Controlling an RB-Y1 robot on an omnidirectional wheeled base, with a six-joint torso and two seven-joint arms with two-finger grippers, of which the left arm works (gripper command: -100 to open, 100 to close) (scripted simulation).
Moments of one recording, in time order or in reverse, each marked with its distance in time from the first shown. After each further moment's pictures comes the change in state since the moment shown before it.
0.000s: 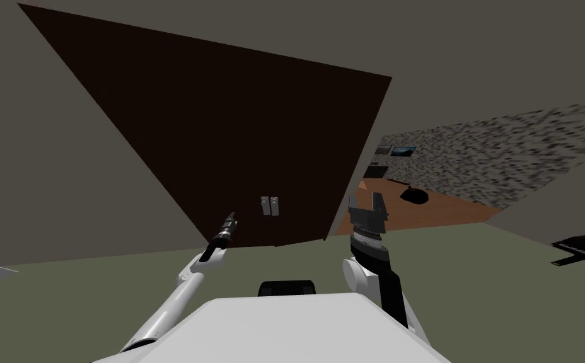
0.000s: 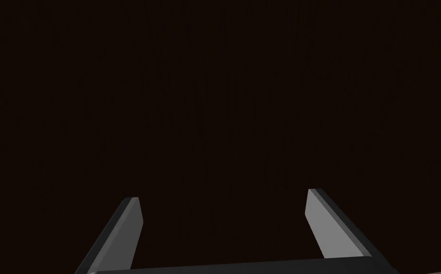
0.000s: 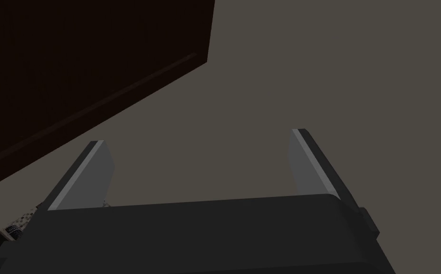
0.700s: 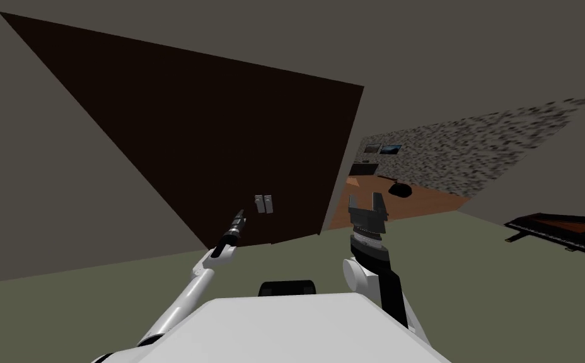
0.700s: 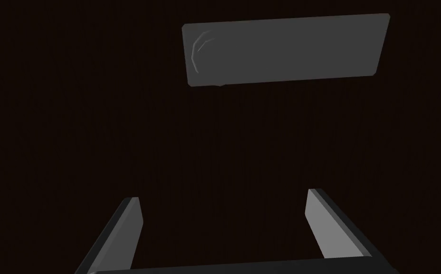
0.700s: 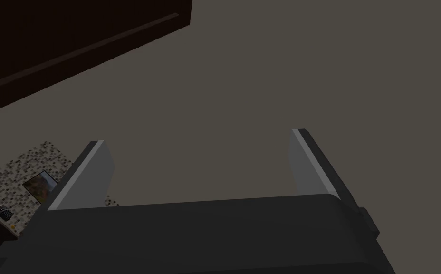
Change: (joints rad) arm -0.007 -0.055 -0.067 -0.068 -0.011 0.008 0.005
